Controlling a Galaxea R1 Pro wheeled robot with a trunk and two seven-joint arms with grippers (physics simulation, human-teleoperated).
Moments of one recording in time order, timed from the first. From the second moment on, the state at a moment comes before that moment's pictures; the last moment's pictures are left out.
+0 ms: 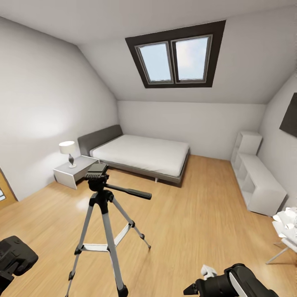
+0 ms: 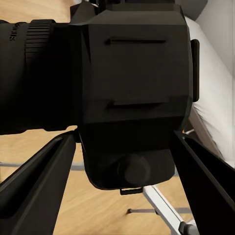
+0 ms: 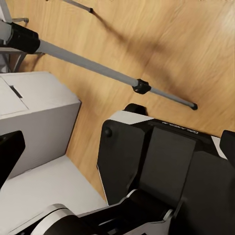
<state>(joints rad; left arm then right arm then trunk) 0.07 0.08 0.76 -1.44 0.66 0.46 -0.22 -0.35 -0.21 0.15 -0.72 -0.18 0.90 0.79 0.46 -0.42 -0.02</state>
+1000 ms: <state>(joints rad) 0.14 0.03 0.82 -1.41 0.66 0.50 -0.17 -0.33 -0.28 0.10 -0.66 -0.19 0.95 0.86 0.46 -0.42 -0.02</state>
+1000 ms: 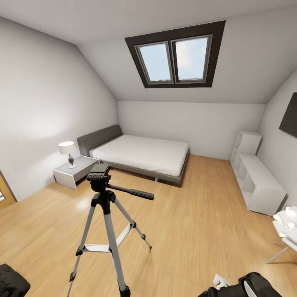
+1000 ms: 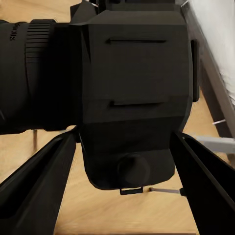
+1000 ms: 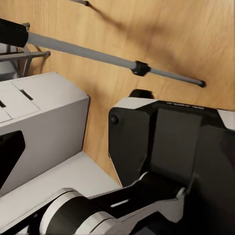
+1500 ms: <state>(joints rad) 0.18 0.03 0.82 -1.41 0.66 0.50 -0.17 -0.33 -0.28 0.10 -0.66 -0.19 0.95 0.94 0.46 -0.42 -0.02</state>
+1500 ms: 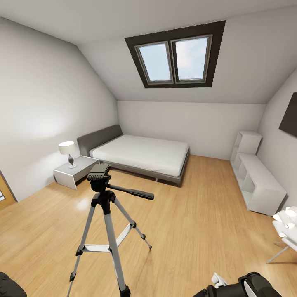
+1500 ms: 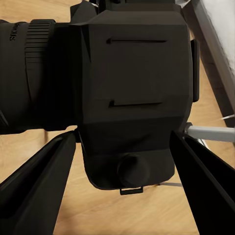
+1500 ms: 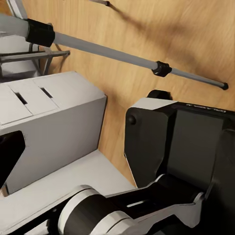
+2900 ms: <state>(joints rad) 0.20 0.05 0.69 -1.39 0.65 0.56 -0.19 -0.34 -0.24 0.12 -0.71 -0.18 0.52 1.18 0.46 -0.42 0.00</state>
